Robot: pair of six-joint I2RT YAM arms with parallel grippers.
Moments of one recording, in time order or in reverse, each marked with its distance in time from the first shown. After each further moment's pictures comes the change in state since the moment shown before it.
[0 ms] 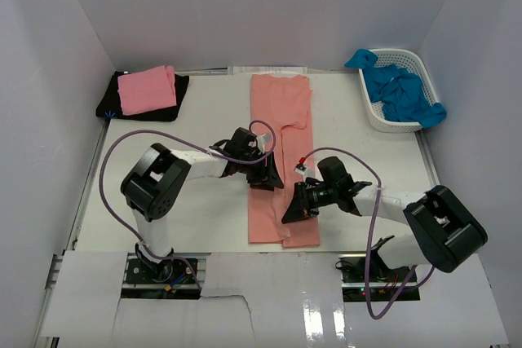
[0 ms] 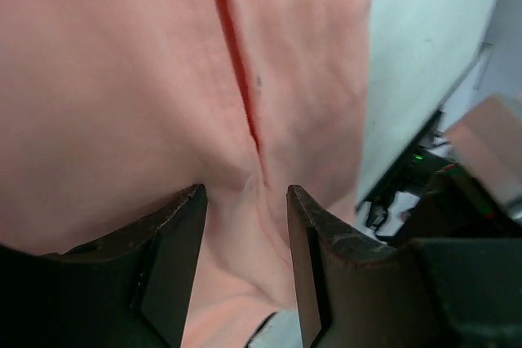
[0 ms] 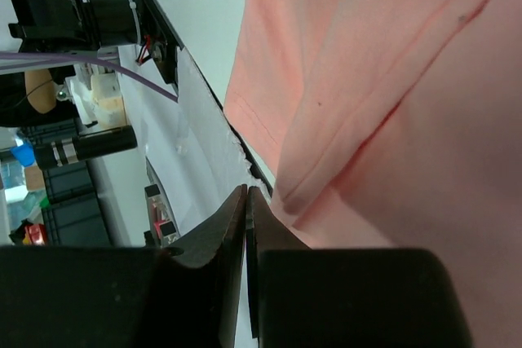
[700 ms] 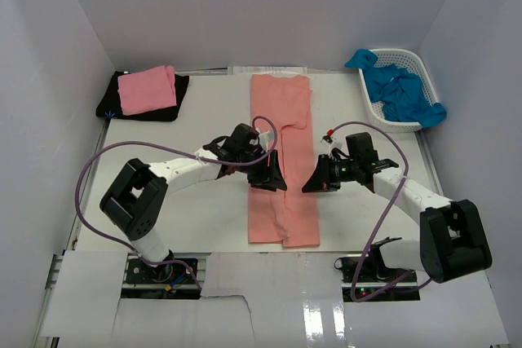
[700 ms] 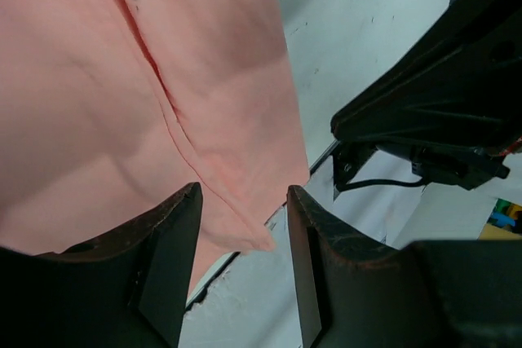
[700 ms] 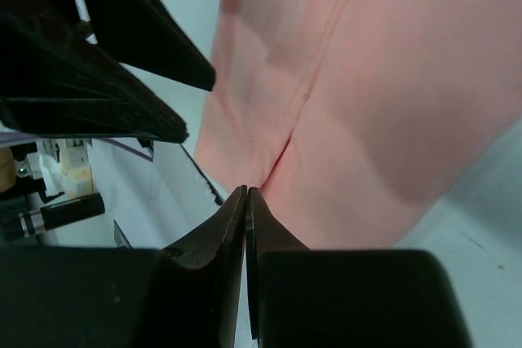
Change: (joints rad) left arm -0.048 -0.172 0.048 -0.198 -0.020 0.000; right arm -0.322 -0.053 0.219 -0.393 0.035 -0.297
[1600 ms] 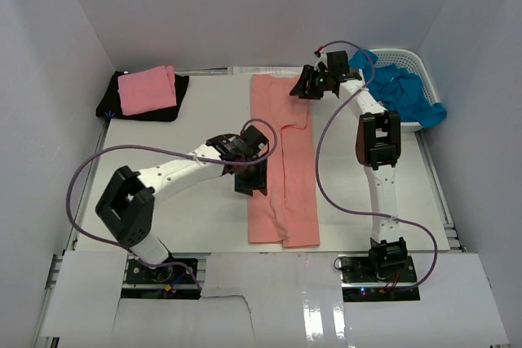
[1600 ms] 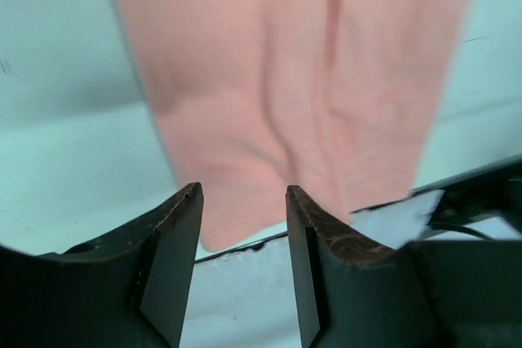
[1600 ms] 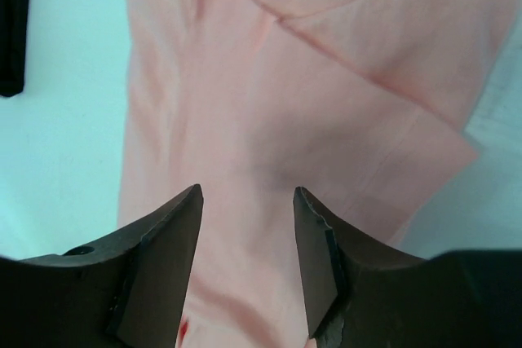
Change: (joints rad) left arm -0.114 -0.020 0.121 -0.529 -0.448 -0.069; right arm -0.104 1.269 1.601 -0.131 0.239 -0.022
